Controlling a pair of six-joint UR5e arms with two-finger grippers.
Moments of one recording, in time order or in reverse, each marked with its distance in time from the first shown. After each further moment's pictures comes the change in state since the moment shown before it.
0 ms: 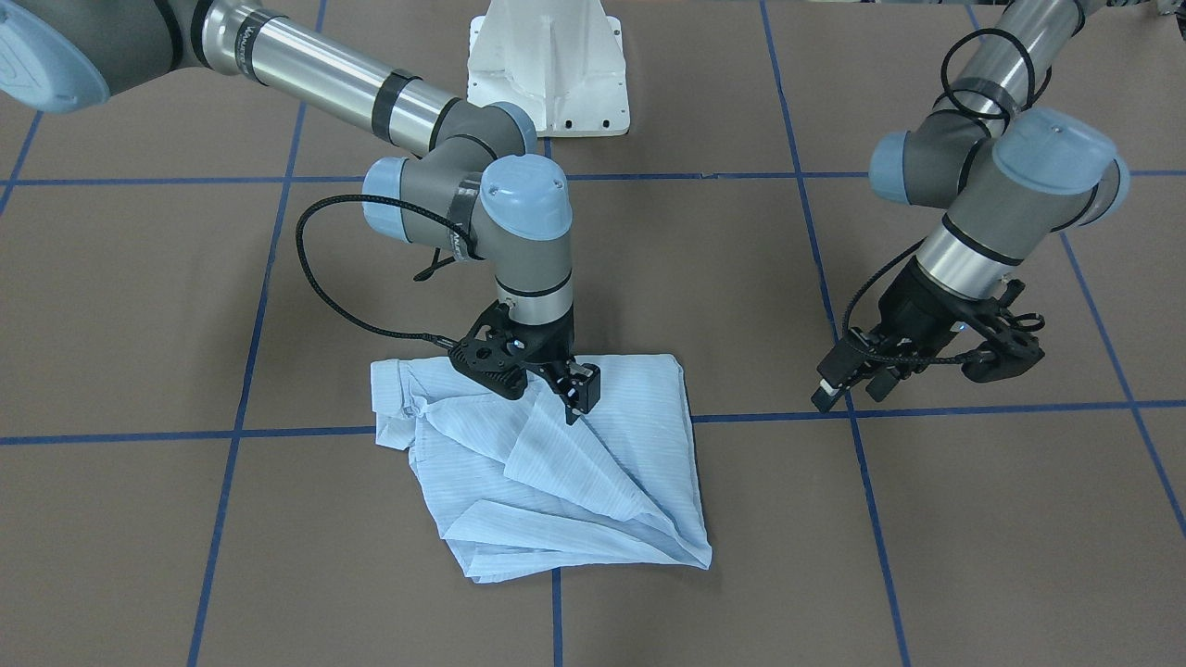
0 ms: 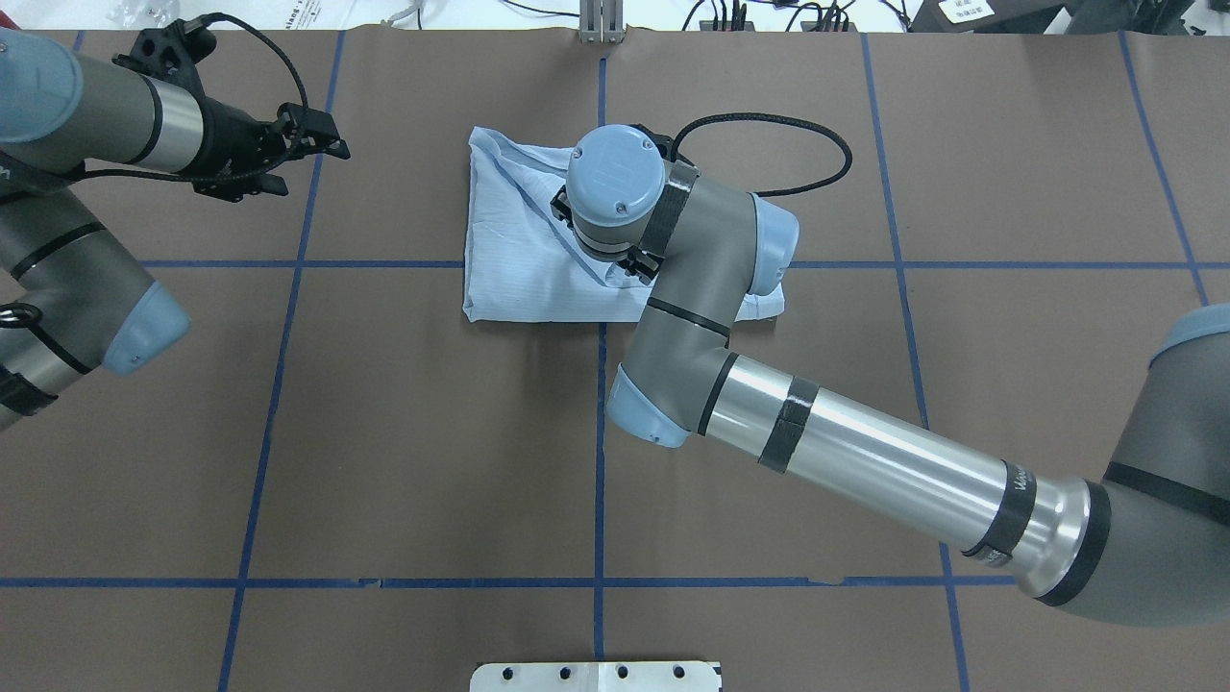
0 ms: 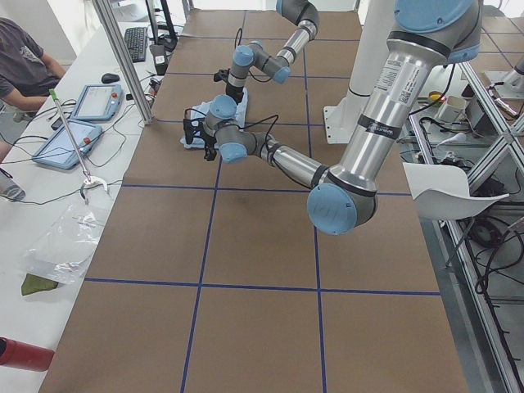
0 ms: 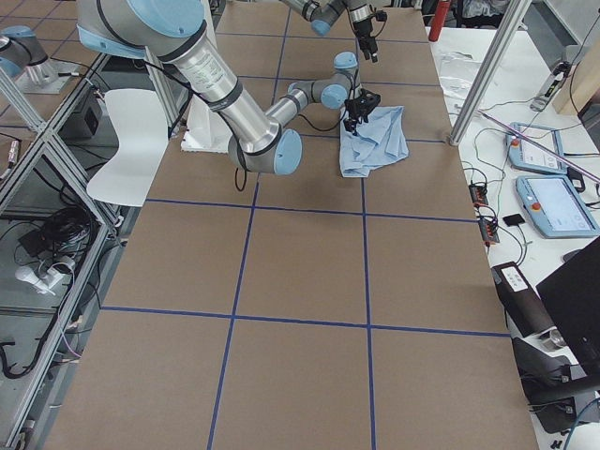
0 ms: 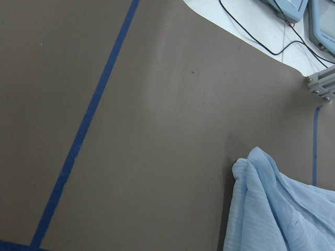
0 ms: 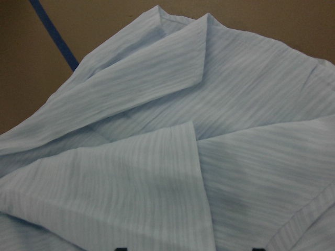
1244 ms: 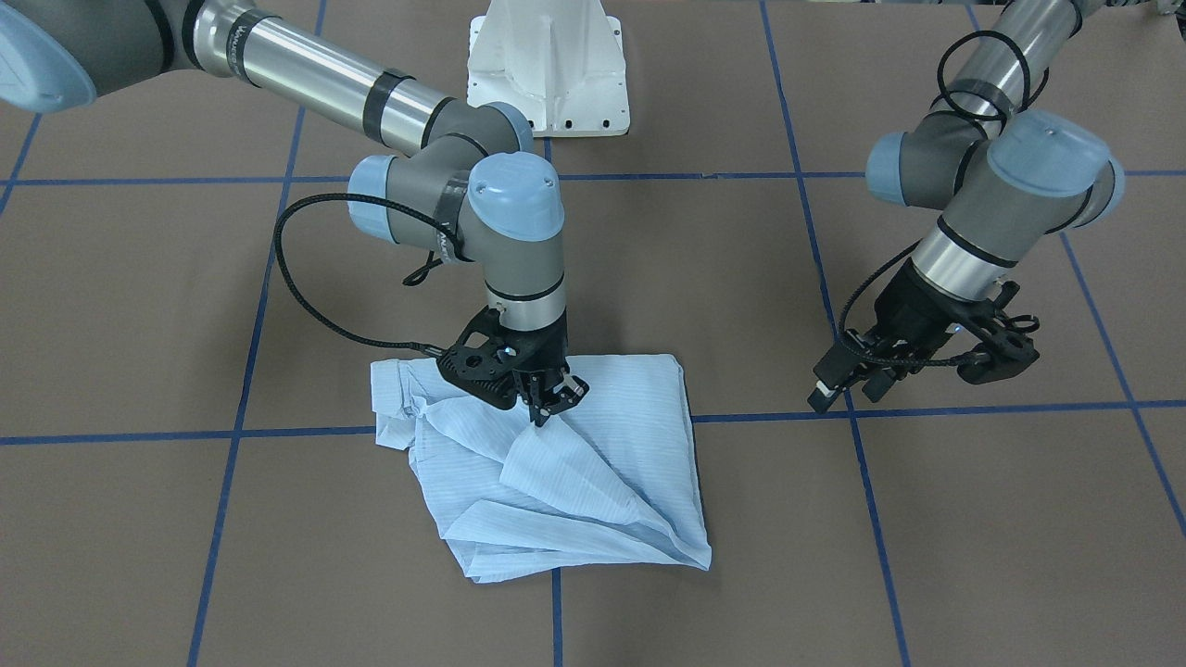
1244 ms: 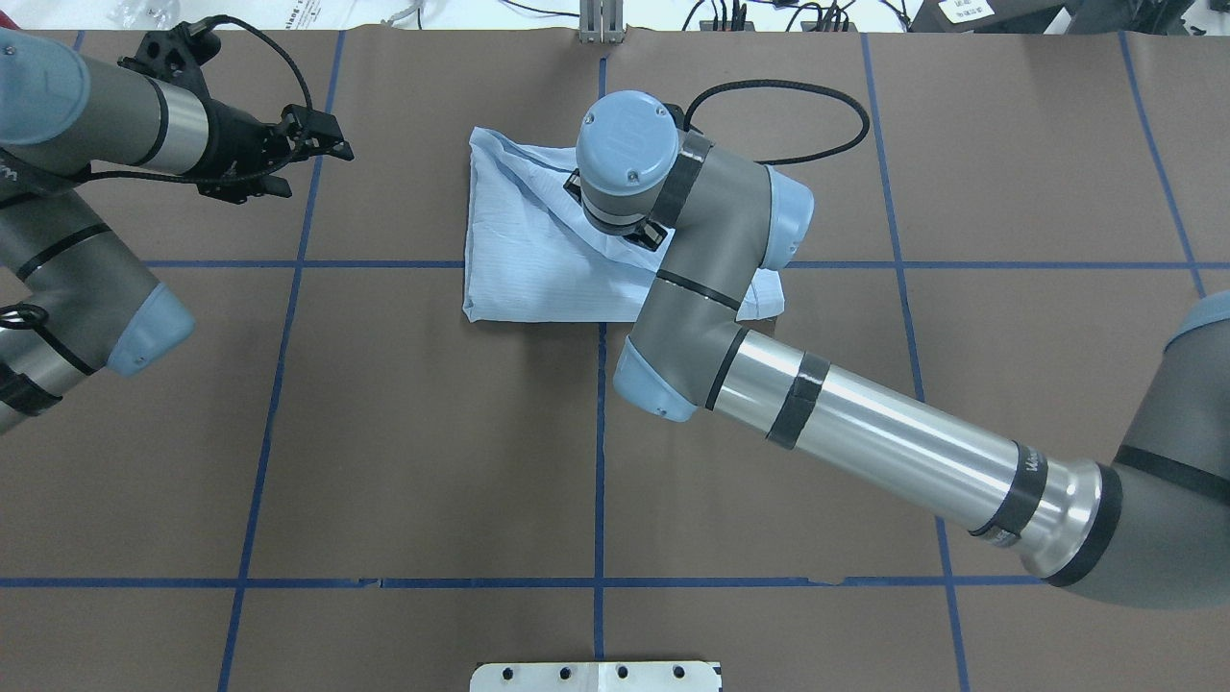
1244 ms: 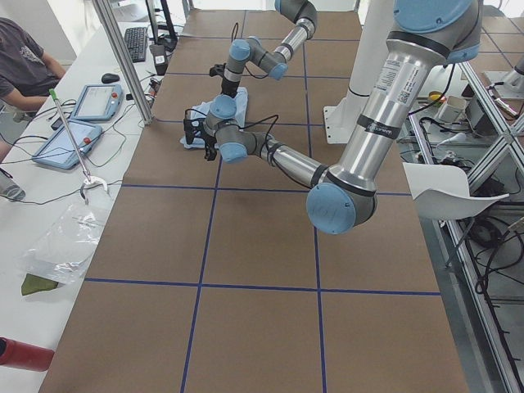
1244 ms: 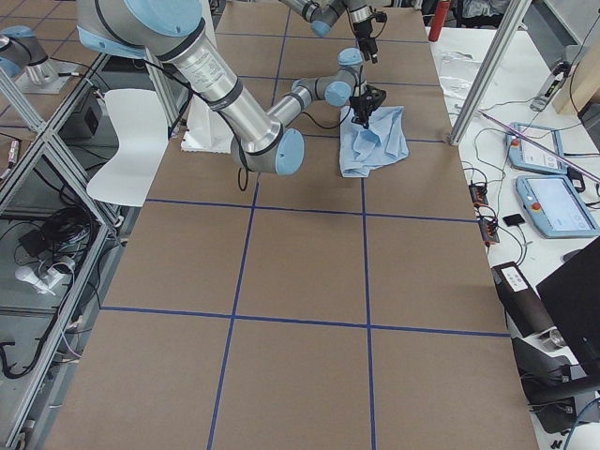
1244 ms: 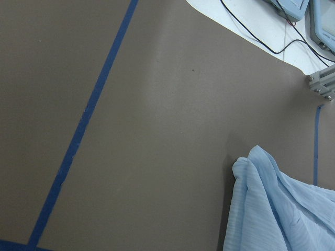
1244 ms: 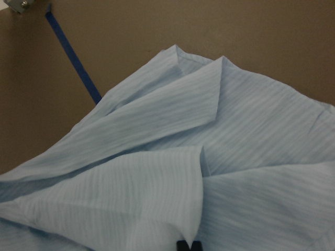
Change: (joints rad) left arm 0.005 -0.005 0.004 0.000 0.005 -0.012; right arm 0.057 0.005 0.011 -0.012 0.007 -0.084
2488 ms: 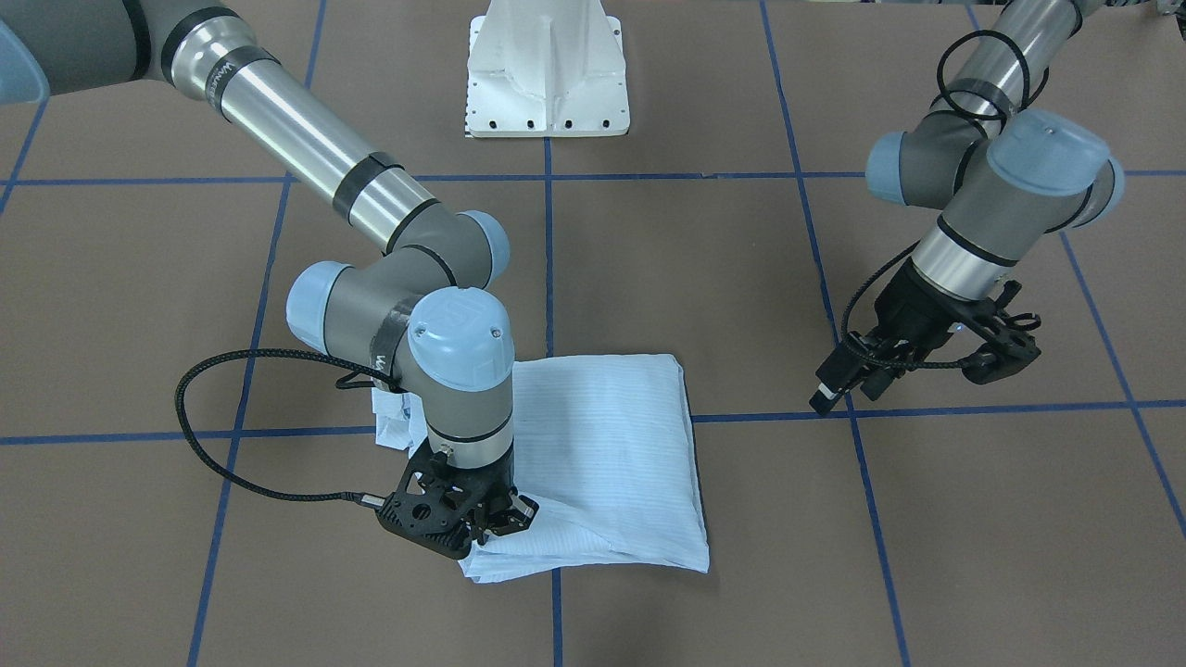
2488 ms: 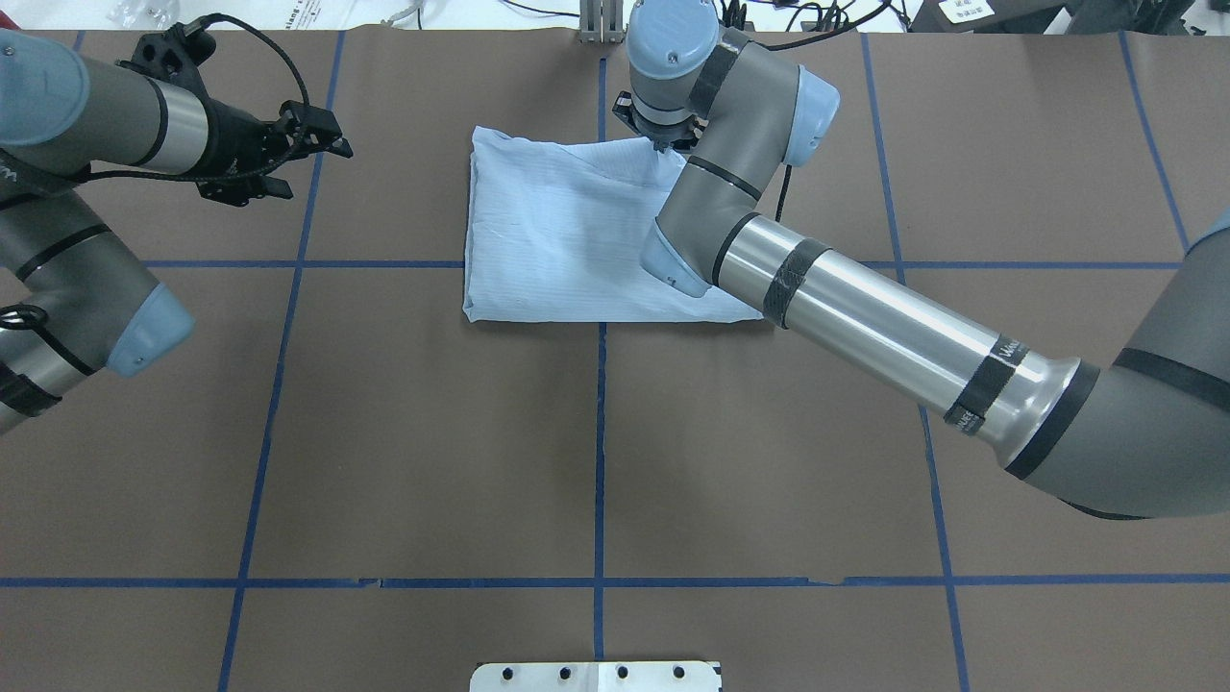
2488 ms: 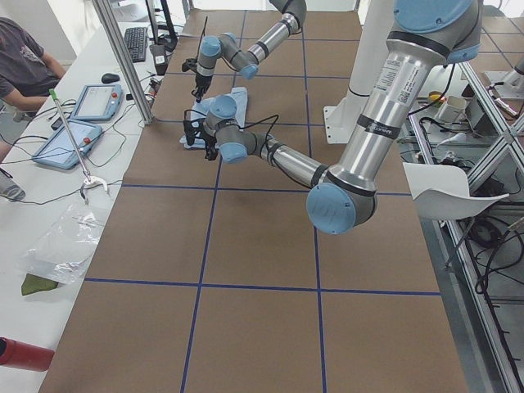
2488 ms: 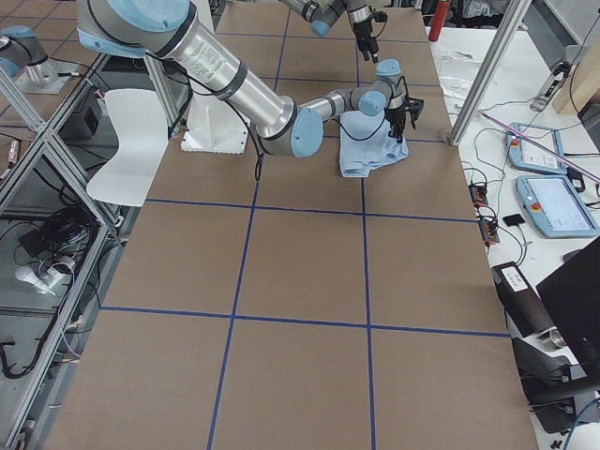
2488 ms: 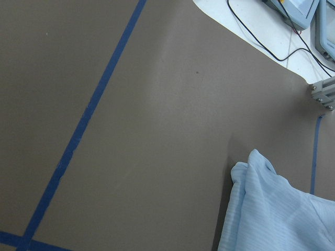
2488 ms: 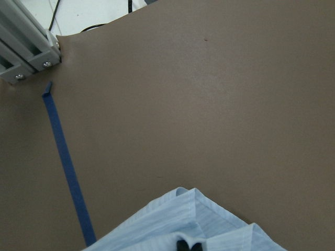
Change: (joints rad) left arm 0.000 0.002 -0.001 -0.002 0.003 -0.056; right arm 0.123 0.135 -0.368 0.158 0.052 -0.260
